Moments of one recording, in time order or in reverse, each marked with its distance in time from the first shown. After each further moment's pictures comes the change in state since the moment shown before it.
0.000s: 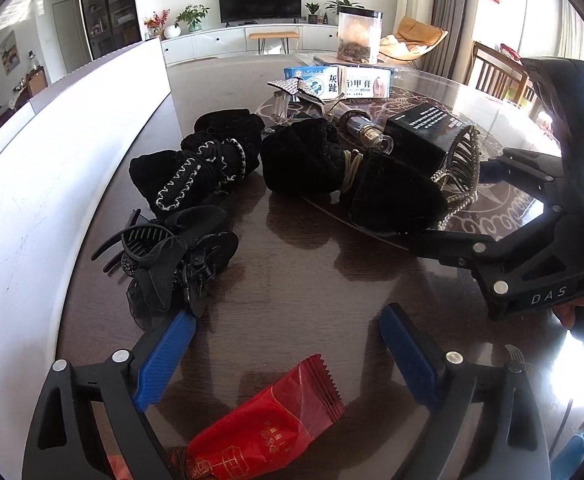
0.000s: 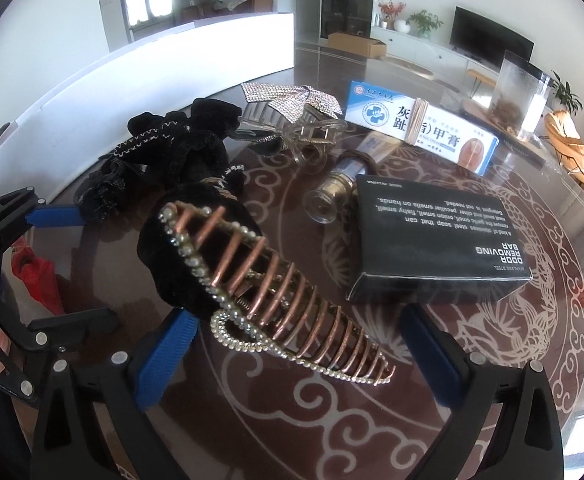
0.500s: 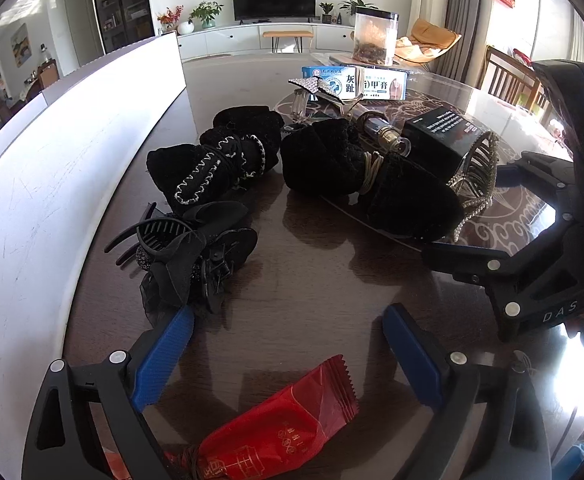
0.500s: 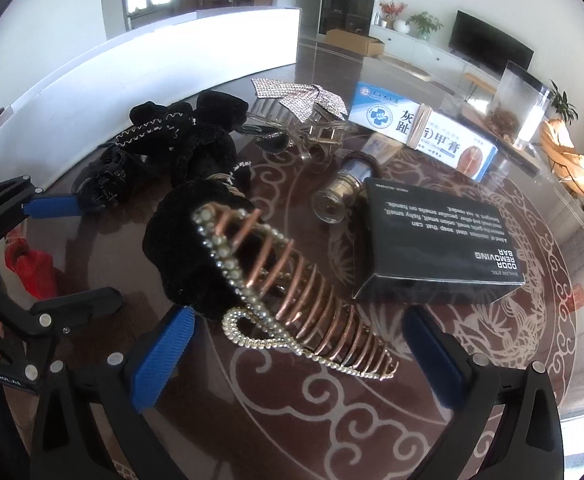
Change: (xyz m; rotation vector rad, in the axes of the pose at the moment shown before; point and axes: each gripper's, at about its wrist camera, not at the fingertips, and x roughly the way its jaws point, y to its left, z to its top) left arm 0.003 0.010 0.000 -0.053 0.016 0.037; right arm 0.011 -0.003 0.007 0.014 0.073 -0.015
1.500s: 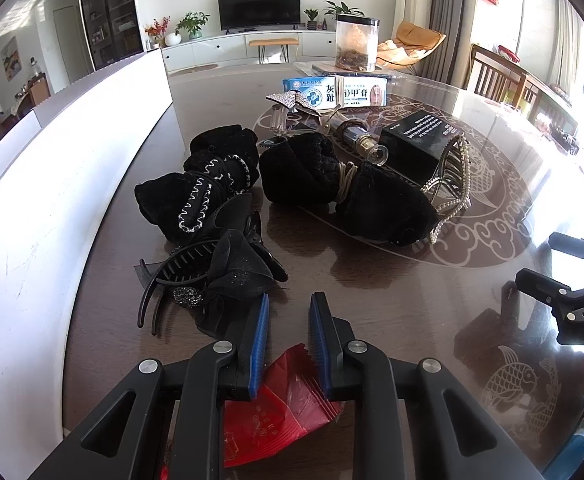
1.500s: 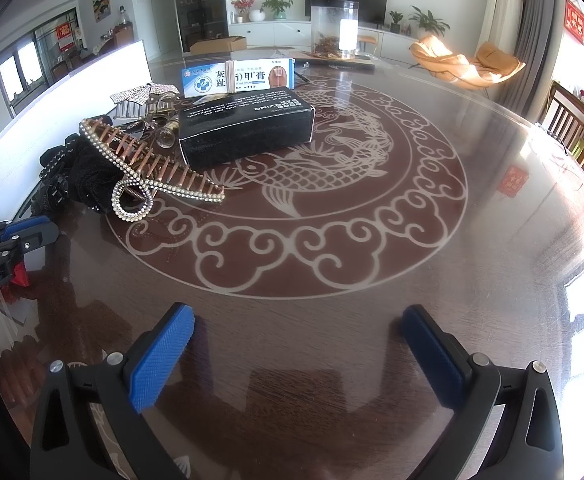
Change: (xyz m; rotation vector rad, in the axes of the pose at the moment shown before) left arm -0.007 -0.008 0.002 0.043 -0.035 -0.013; right arm -0.072 -0.032 -0.105 0.399 -0.033 -0.284
